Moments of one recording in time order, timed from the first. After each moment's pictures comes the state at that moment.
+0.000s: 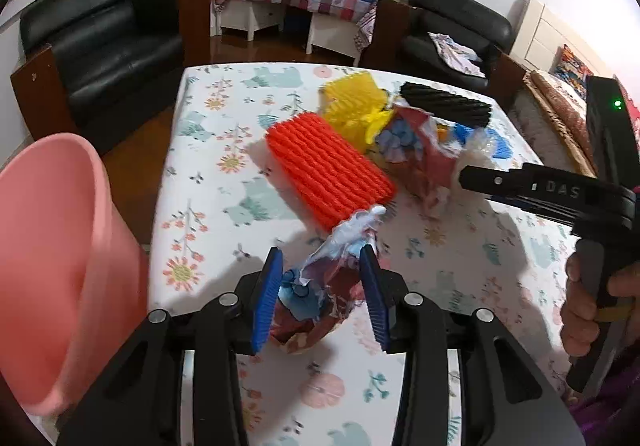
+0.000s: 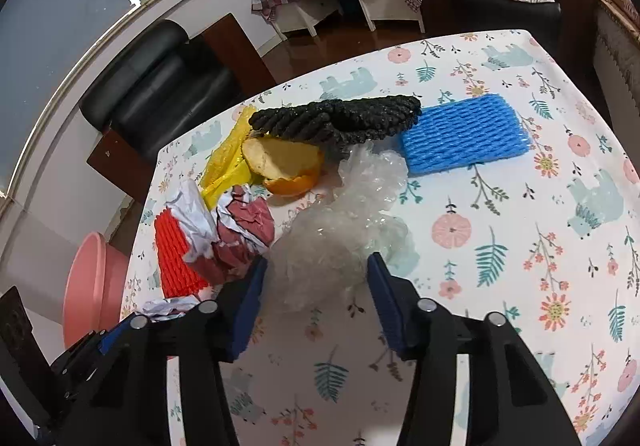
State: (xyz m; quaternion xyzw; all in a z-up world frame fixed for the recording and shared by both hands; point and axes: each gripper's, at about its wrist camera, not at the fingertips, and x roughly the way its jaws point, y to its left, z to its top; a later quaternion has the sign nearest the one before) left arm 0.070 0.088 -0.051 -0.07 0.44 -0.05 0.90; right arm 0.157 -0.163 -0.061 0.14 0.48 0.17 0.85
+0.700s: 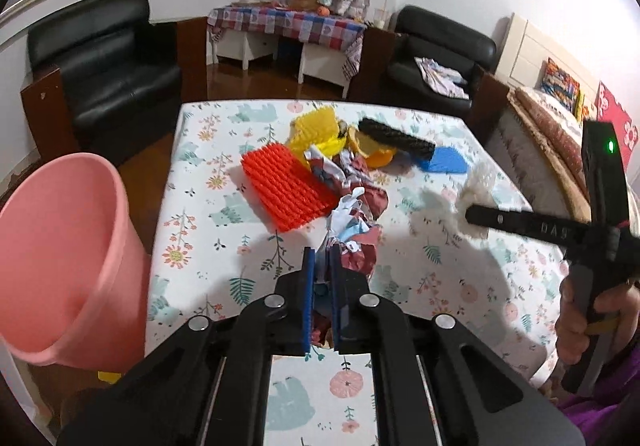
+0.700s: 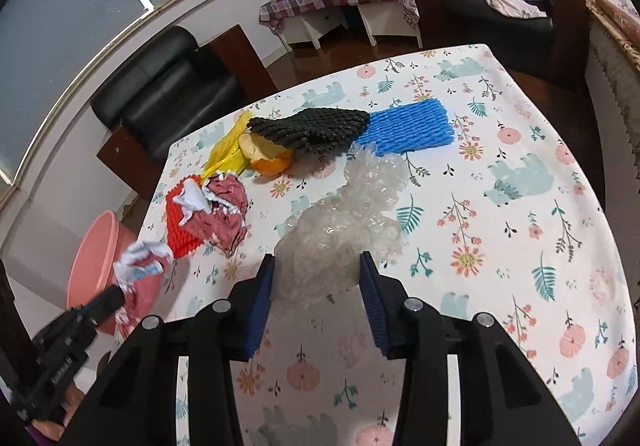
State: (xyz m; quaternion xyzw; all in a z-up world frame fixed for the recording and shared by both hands) left arm 0.025 0.061 -0.010 -0.07 0.38 -0.05 0.92; right arm 0.103 -0.214 -0.038 0.12 0.46 0.18 0.86
